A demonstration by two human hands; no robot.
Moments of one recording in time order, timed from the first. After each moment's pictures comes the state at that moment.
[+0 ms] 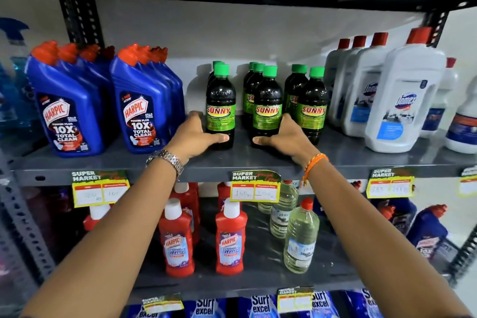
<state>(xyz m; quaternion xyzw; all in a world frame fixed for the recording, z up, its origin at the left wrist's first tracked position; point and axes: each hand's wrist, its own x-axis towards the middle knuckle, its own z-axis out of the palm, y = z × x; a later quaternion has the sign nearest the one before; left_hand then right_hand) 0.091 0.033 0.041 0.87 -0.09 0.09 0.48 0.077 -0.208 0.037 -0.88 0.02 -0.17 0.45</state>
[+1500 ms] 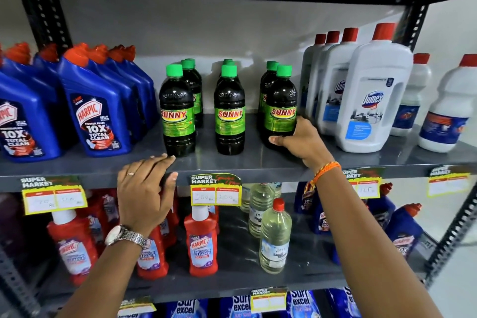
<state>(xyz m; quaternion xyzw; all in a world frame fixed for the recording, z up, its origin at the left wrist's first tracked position) 0.046 0.034 -0.074 0.82 -0.15 0.54 0.11 0.069 -0.313 0.031 -0.86 0.04 -0.22 0.46</state>
